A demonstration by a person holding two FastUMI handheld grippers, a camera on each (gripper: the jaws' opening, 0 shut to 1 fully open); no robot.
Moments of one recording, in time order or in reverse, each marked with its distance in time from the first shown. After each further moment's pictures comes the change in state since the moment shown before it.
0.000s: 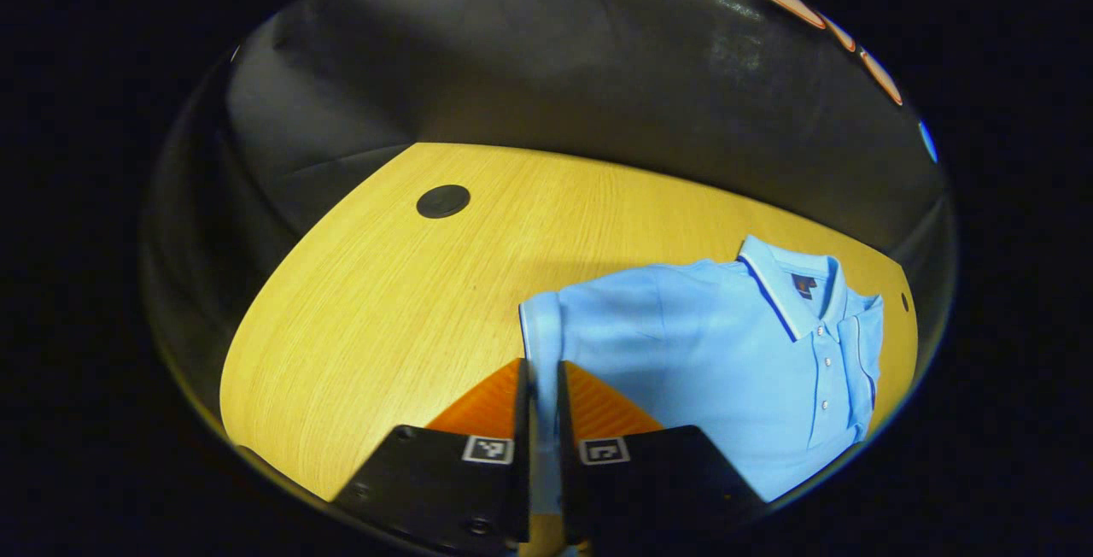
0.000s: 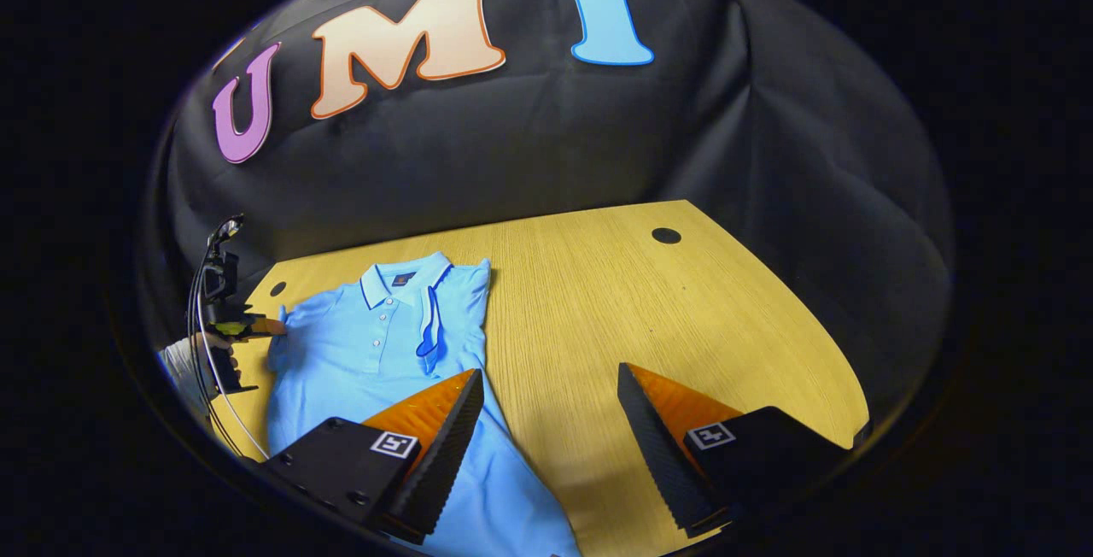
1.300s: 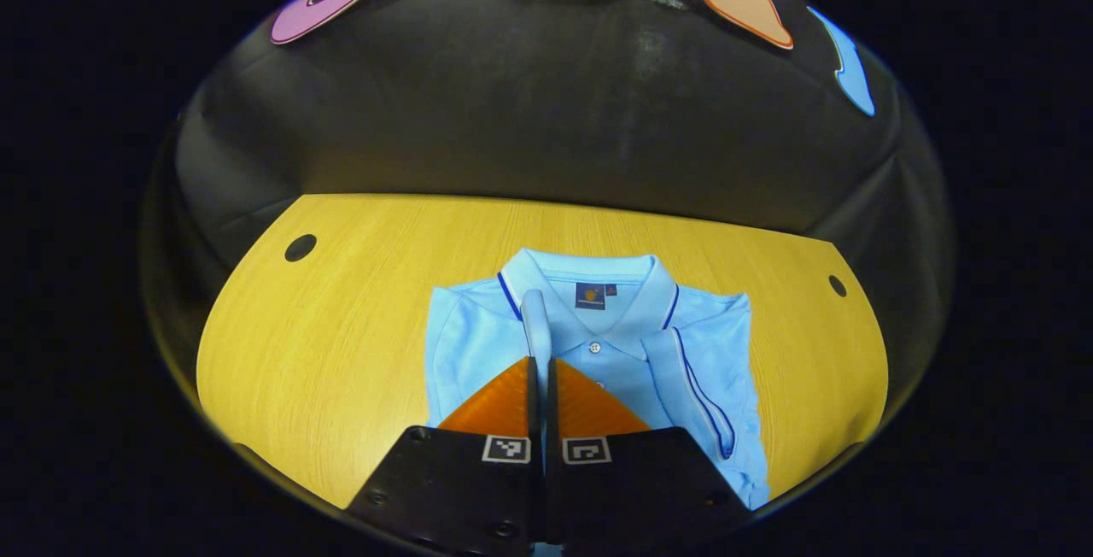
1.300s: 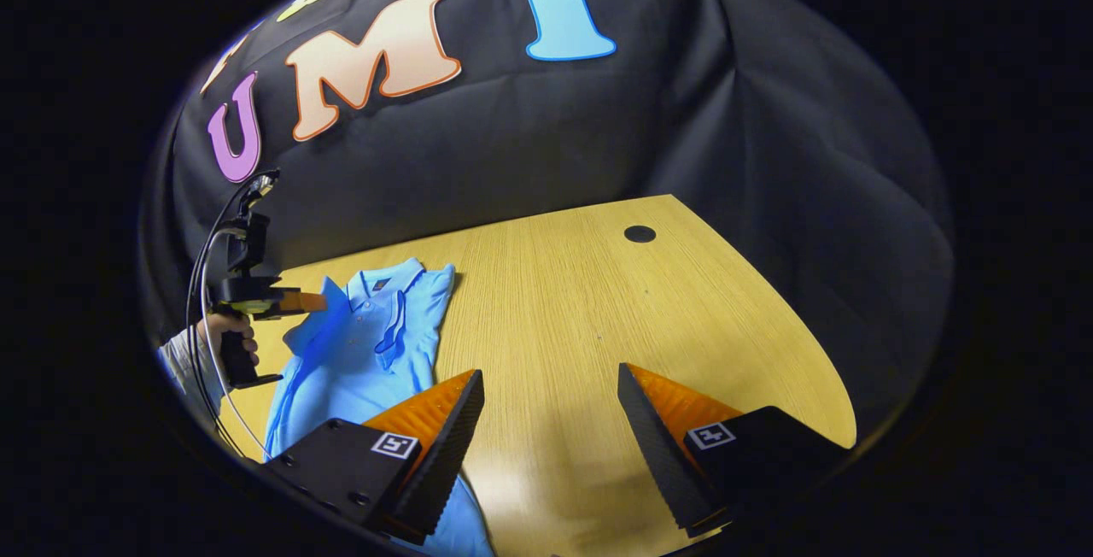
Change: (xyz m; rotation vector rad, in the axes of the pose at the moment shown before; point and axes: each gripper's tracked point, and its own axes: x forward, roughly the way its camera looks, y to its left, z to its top) left arm -0.043 -0.205 -0.003 0.115 -0.046 -0.139; right arm 0.013 -0.082 0.005 0.049 0.001 0.084
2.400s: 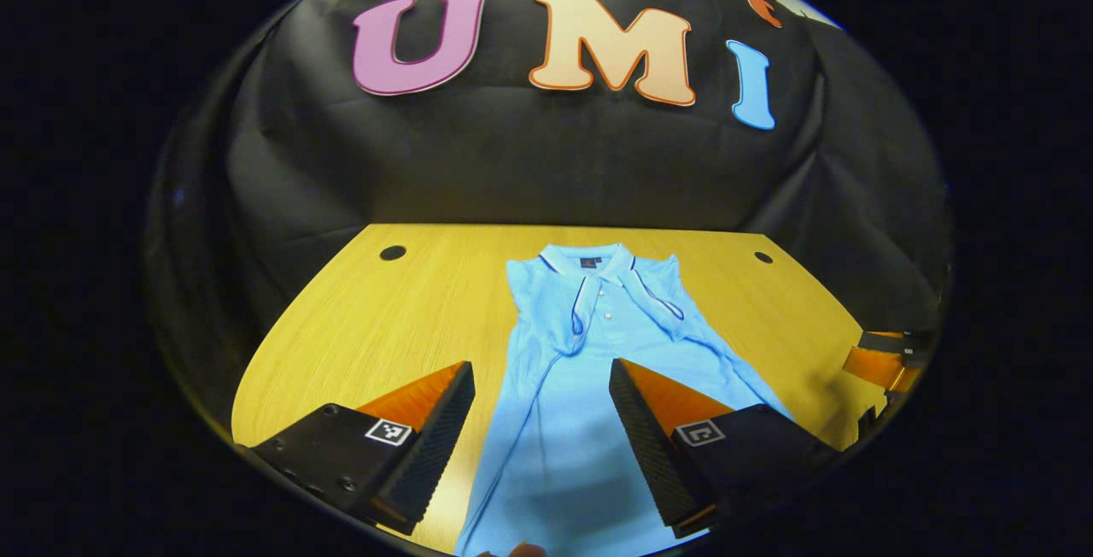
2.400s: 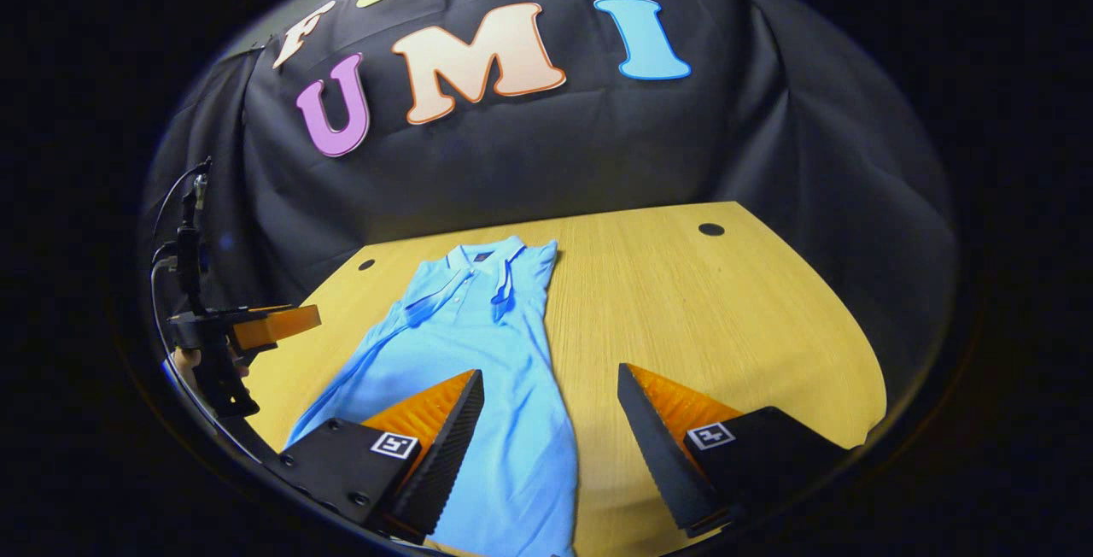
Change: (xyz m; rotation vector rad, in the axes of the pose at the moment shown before) left arm -0.235 0.077 -0.104 0.079 -0.221 -0.068; right arm -0.103 0.091 -0.078 -0.088 -0.042 0.205
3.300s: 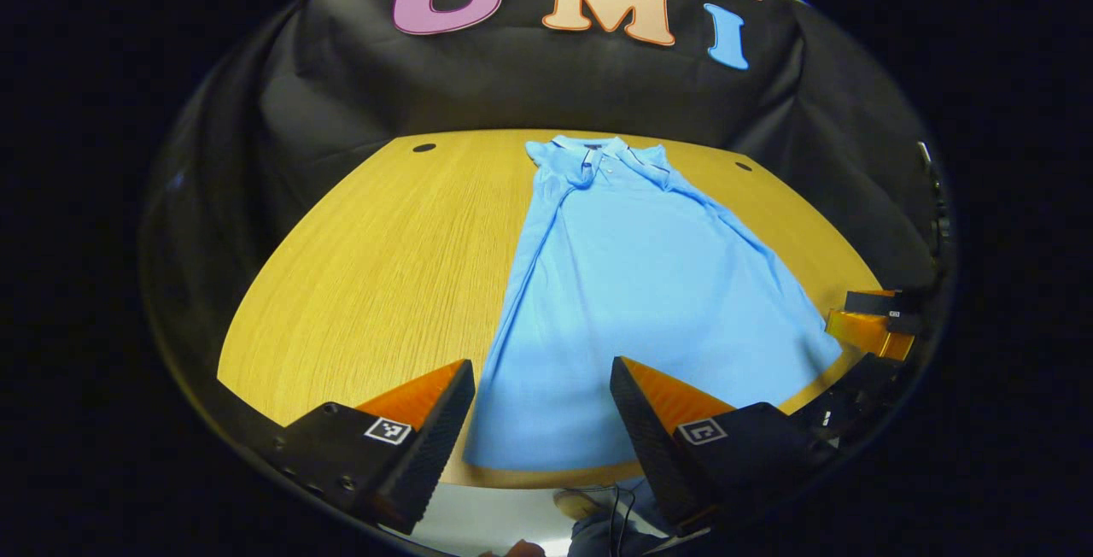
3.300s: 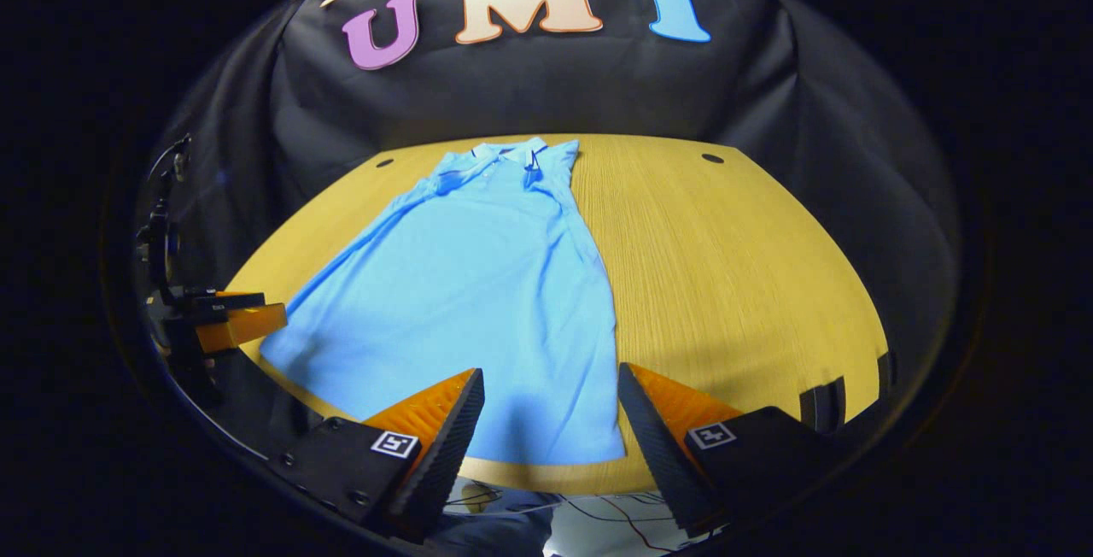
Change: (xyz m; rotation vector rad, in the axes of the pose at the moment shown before) left arm -0.102 0.017 -0.178 0.013 0.208 -0.024; right arm -0.065 0.013 -0.154 -0.141 0.203 -0.085
